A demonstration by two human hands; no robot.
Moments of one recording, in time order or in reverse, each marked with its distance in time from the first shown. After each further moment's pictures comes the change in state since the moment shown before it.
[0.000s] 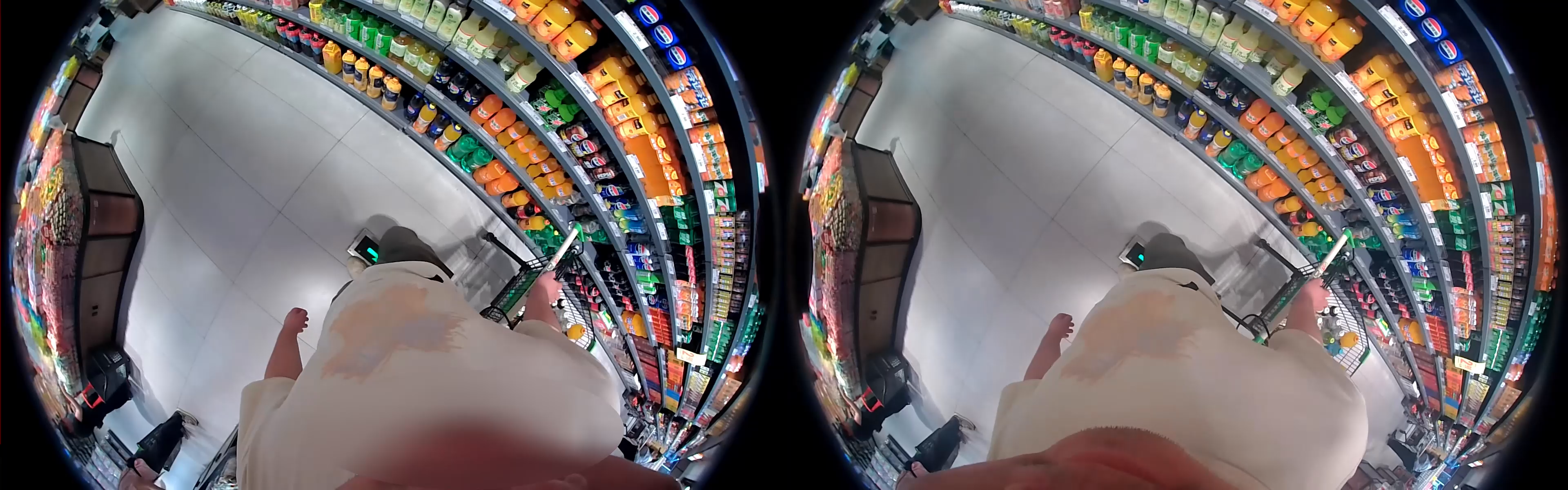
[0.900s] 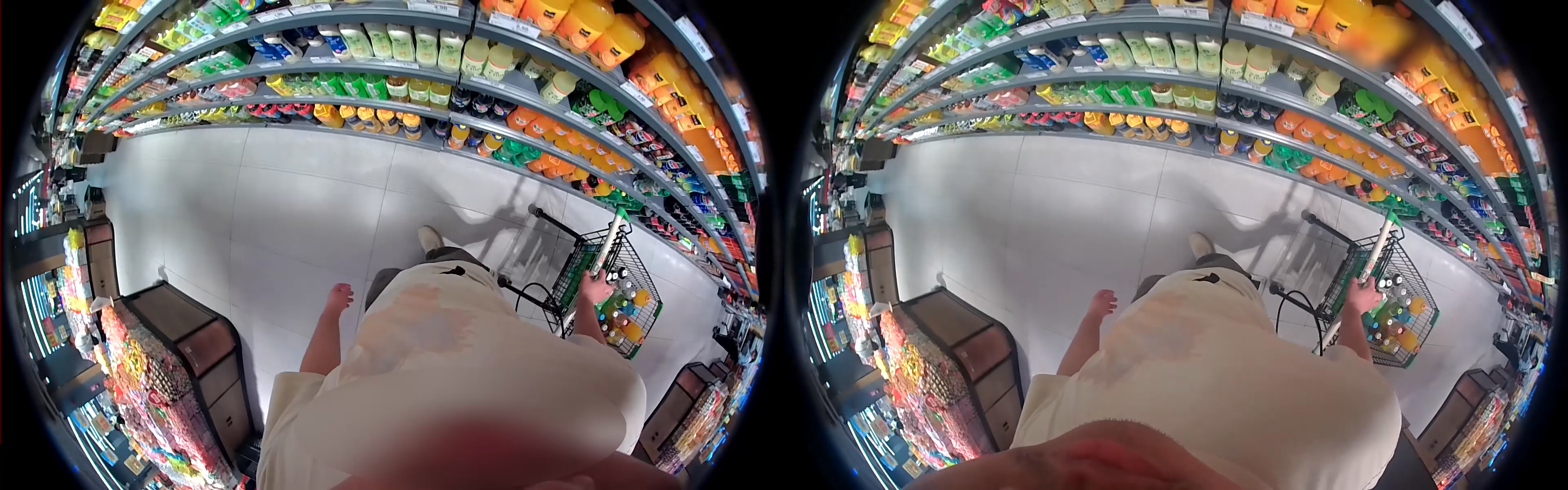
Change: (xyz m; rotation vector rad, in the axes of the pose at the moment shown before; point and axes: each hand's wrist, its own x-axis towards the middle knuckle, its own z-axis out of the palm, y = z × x) left_hand 0.129 0.498 -0.234 0.225 -0.024 0.203; right_hand -0.195 -0.104 0.034 -0.253 -0.014 -0.181
